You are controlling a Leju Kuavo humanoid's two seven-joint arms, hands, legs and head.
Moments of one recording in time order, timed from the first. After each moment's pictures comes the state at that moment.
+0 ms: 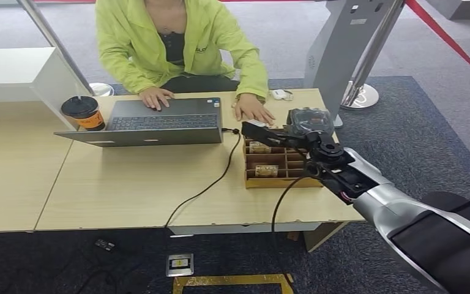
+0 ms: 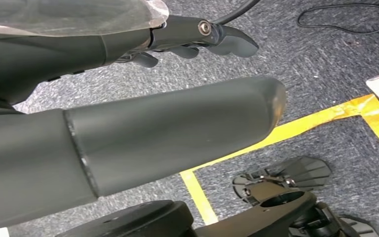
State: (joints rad) left arm -0.20 0.04 -1.37 -0.22 0.70 0.43 0.08; right arm -0.87 -0.03 0.71 -0.68 0.98 -0.23 0.45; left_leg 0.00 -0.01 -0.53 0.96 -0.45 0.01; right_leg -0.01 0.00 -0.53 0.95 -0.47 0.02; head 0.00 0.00
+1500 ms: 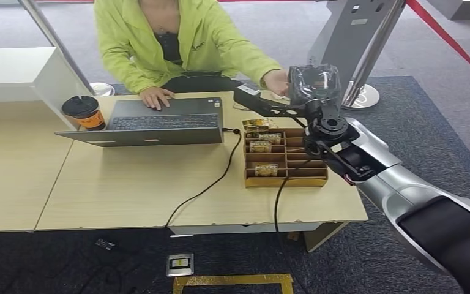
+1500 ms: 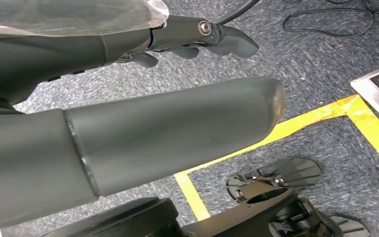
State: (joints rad) left arm -0.22 0.03 -1.39 -0.22 0.68 0.43 0.10; right arm -0.99 -0.04 0.72 -0.82 1.17 -0.29 0.54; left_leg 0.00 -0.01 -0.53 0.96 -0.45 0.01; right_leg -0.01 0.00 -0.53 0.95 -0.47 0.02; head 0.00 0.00
